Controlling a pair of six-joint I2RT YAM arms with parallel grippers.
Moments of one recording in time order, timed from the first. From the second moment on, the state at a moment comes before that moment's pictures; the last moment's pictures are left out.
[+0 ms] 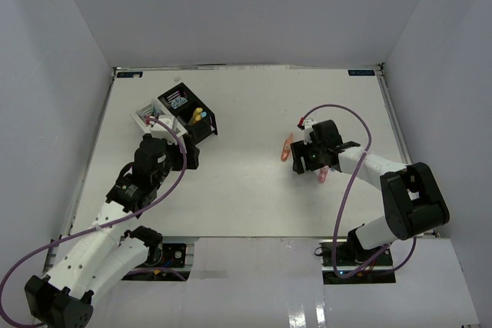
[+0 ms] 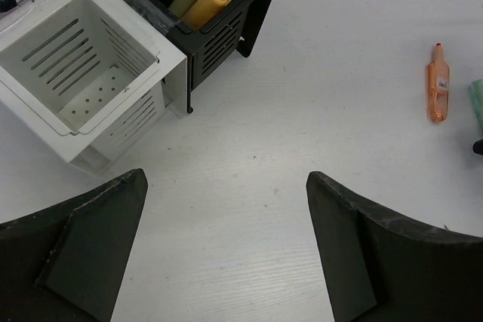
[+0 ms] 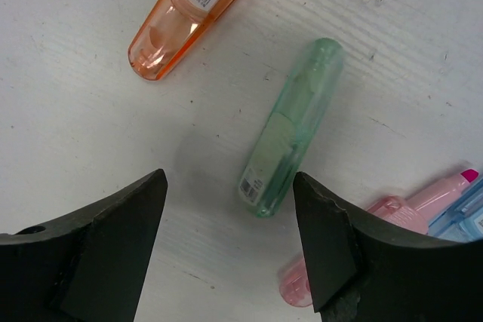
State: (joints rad) left arm -0.46 0.73 0.66 -0.34 -0.21 -0.26; right arm 0.39 1.47 0.72 -0.21 -0.17 0.02
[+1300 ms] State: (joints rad) left arm -0.46 0.76 0.66 -0.34 -0.13 -0.26; right arm 0.44 1.50 0.71 -0.16 0.16 0.26
